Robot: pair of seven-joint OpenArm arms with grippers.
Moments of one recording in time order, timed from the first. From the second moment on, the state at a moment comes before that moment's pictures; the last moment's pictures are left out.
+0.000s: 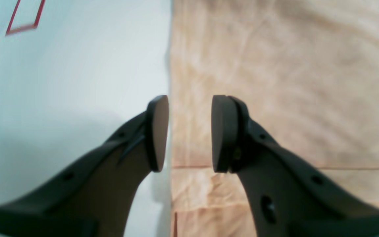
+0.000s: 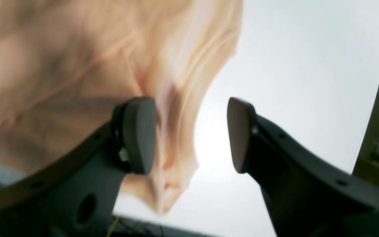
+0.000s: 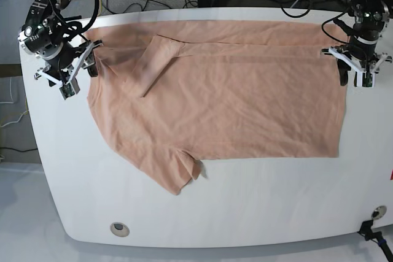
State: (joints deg) left arm 23.9 -16.7 -27.0 108.3 -13.1 -18.3 32.8; right arm -13.5 15.8 28.1 111.1 23.2 40.2 -63.4
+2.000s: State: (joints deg) left arm -5.8 -17.9 -25.5 83.4 -12.7 -18.4 34.3; right arm 31.2 17.4 15.5 40.3 11.5 39.5 -30.8
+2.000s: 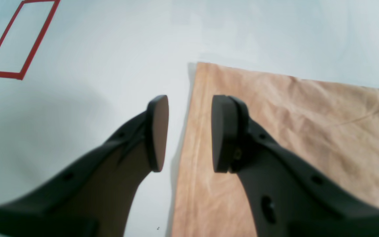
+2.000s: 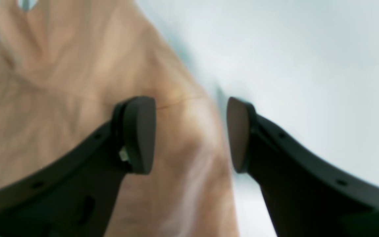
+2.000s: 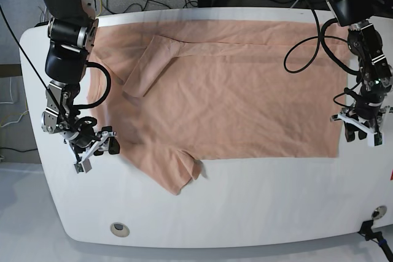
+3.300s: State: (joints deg) left arm -8.6 -18.8 -25.4 76.8 -12.6 -18.3 34.3; right arm 30.3 14.9 15.6 37.1 11.4 39.5 -29.5
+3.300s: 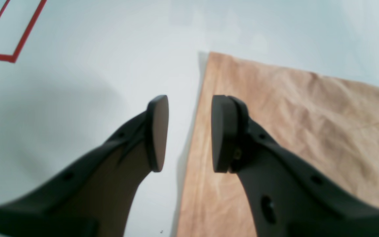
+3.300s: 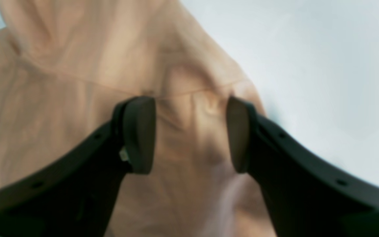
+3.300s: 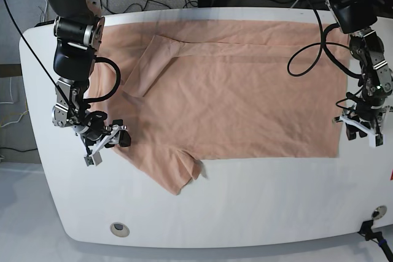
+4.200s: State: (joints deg) left arm -8.7 -18.6 -25.3 75.8 -12.7 -18.4 34.3; right arm 30.2 21.0 4.0 33.2 11.4 35.8 -17.4
